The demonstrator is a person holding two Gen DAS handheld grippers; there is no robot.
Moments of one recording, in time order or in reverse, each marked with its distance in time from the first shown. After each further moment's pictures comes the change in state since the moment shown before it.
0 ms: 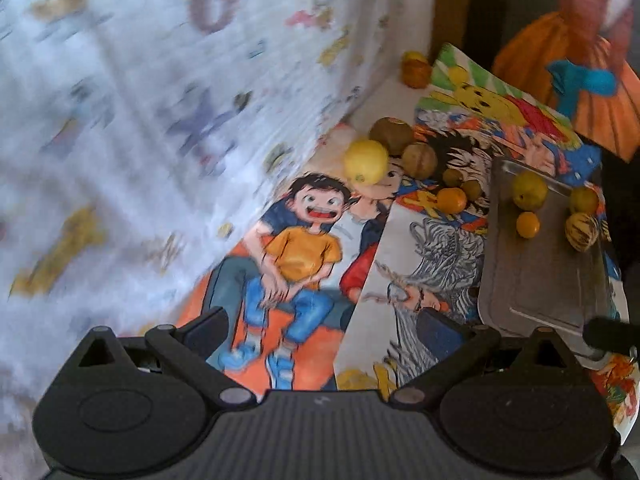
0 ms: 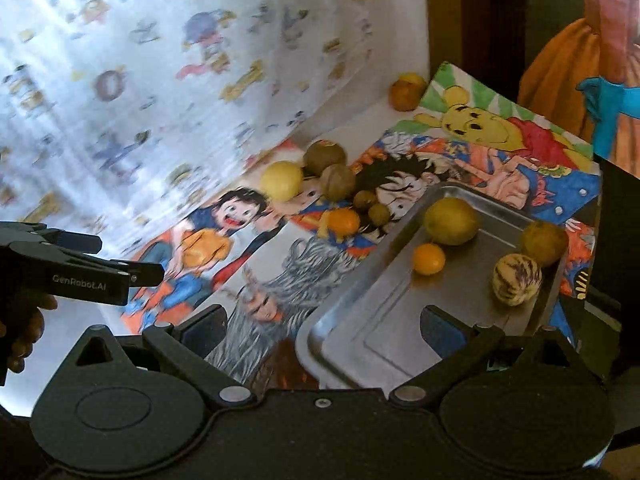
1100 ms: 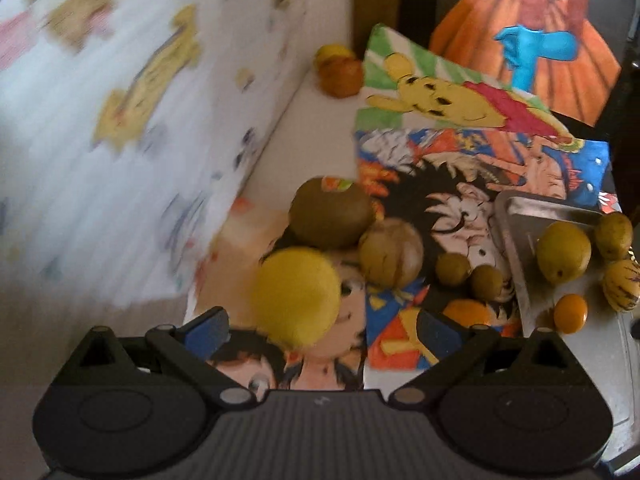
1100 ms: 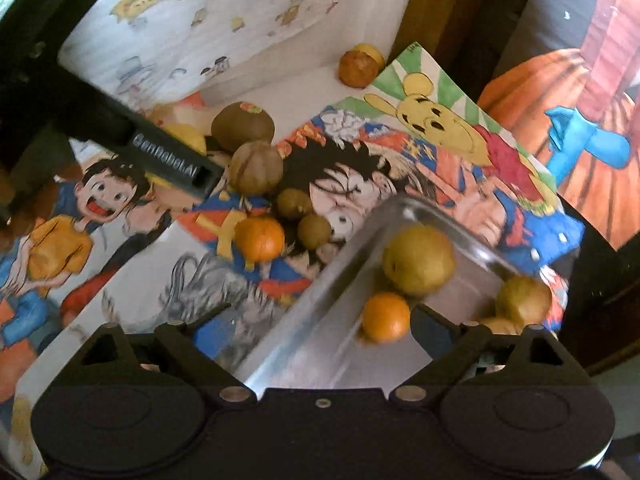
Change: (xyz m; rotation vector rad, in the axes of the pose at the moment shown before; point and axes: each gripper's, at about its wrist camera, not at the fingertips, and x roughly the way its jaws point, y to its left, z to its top) left arm 0.166 -0.040 0.123 0.233 -0.024 -0.180; right arm 0.136 0.009 0.046 -0.159 0.087 -0.307
